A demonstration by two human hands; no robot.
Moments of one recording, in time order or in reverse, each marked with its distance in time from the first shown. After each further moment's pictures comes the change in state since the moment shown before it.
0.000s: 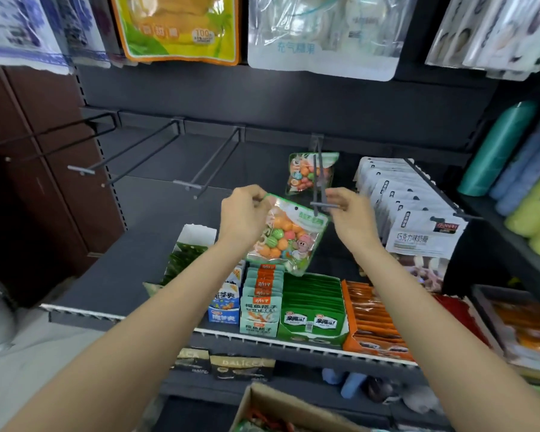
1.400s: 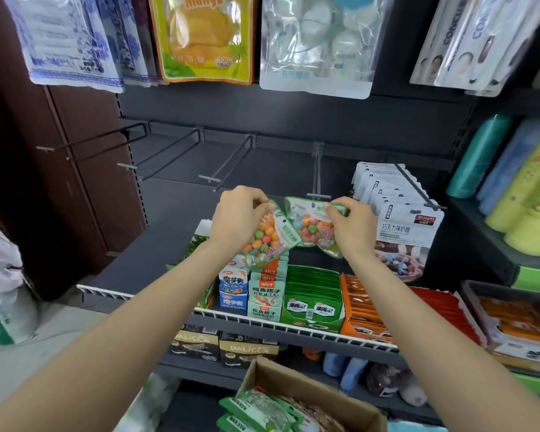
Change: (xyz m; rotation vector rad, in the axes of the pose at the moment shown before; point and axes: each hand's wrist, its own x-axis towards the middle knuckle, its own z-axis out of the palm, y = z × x) left_hand -0.045 0.010 -0.037 0.225 0.033 0.179; right_hand -0.051 -0.020 -0.013 -0.095 0.191 -0.030
